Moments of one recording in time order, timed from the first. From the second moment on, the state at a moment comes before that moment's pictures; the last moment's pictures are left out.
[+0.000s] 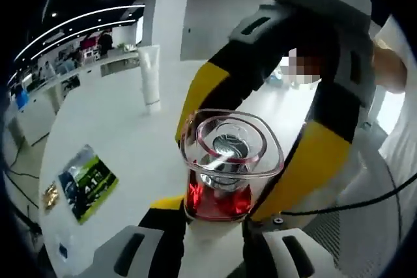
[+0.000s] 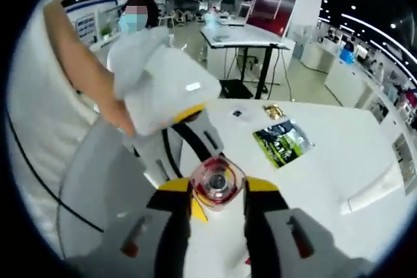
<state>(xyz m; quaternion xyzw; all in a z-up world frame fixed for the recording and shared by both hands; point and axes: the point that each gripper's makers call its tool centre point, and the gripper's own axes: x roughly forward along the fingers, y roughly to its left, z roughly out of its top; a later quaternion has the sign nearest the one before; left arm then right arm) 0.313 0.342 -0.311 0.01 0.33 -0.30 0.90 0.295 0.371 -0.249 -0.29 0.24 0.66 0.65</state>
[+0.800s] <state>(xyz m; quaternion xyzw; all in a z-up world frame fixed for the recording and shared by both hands) 0.308 0.347 -0.320 0.07 0.33 -0.32 0.88 0.288 0.369 -0.249 -0.31 0.24 0.65 0.65</state>
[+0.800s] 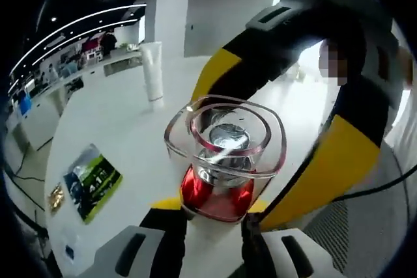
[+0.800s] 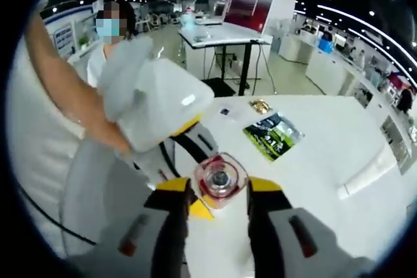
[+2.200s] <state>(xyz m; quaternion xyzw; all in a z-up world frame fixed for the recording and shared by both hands) 0.242 0.397 -0.339 0.15 0.45 -0.26 0.84 0.282 0.367 -0.289 -0.30 0.28 0.73 0.55</state>
